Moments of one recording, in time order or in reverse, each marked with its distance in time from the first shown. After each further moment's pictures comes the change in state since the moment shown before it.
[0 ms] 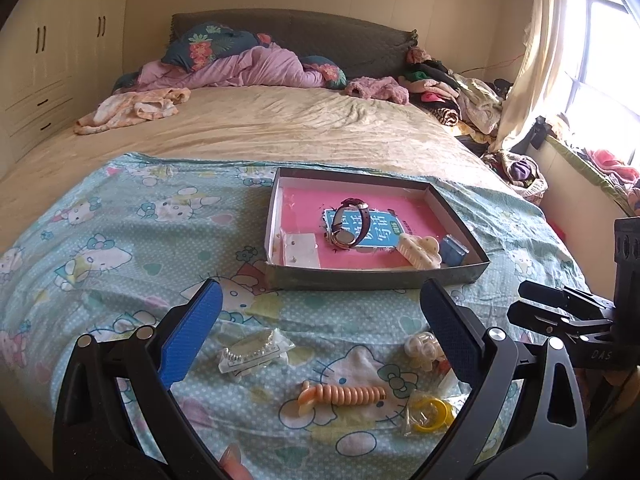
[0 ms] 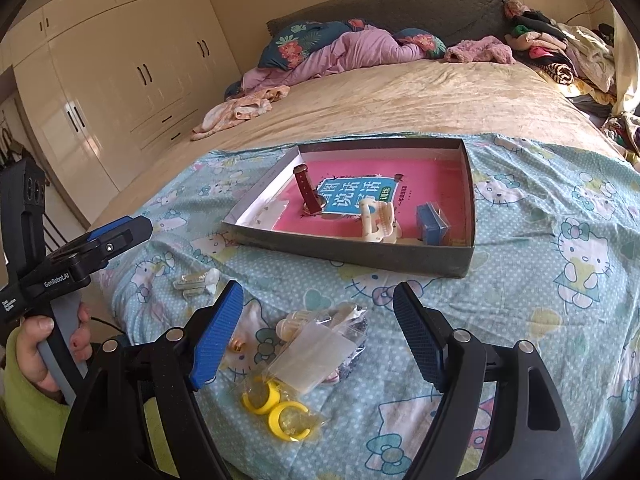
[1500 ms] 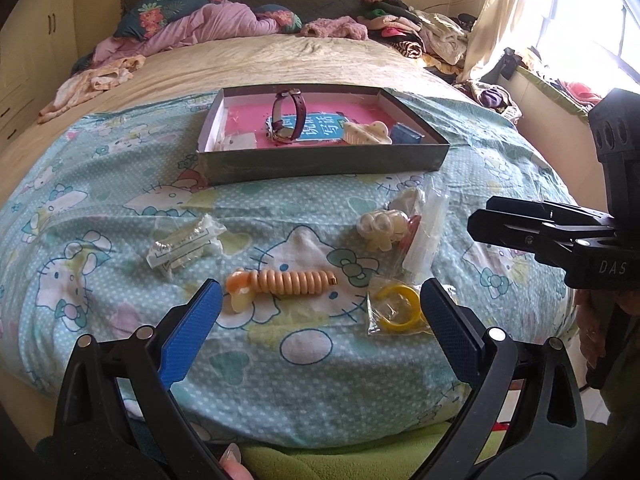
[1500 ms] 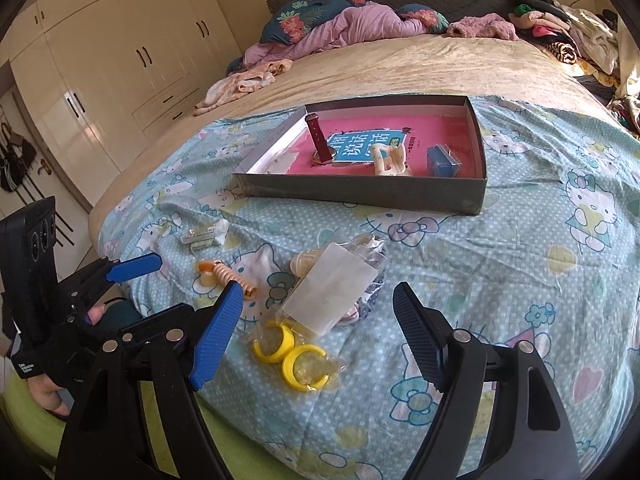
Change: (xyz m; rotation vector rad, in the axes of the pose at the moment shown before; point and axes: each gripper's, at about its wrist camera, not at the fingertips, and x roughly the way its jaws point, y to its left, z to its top) left arm 0.013 -0.044 -0.081 0.130 0.202 -0.089; right arm 0.005 0.008 -0.037 0.028 0.091 0.023
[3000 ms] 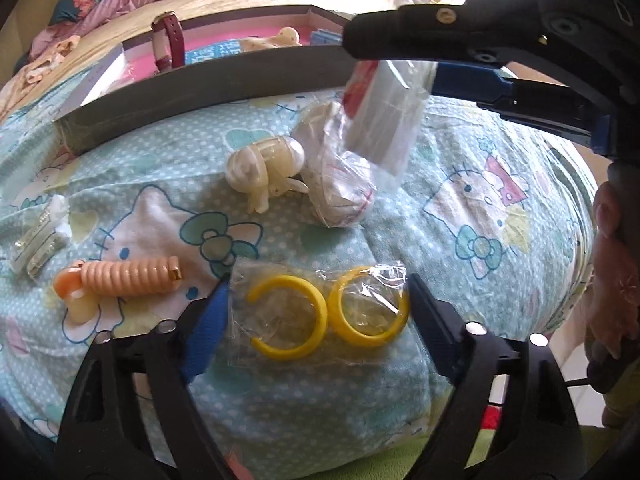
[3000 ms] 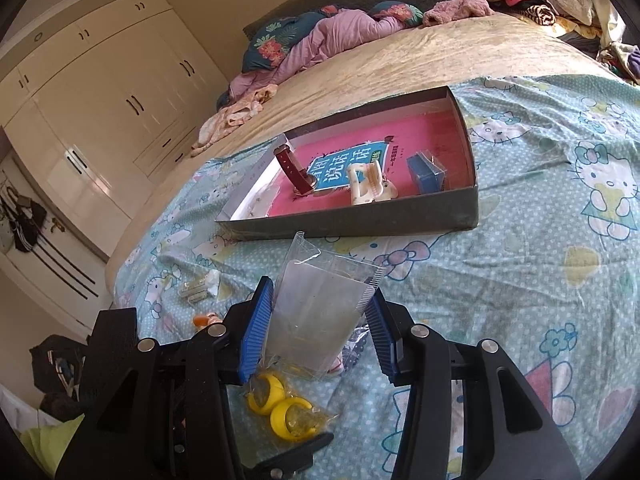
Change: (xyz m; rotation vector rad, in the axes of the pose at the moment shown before) left arm 0.091 -0.067 0.000 0.100 0.195 -0.092; right arm 0.012 -0.043 0.023 0.156 -0.086 0.075
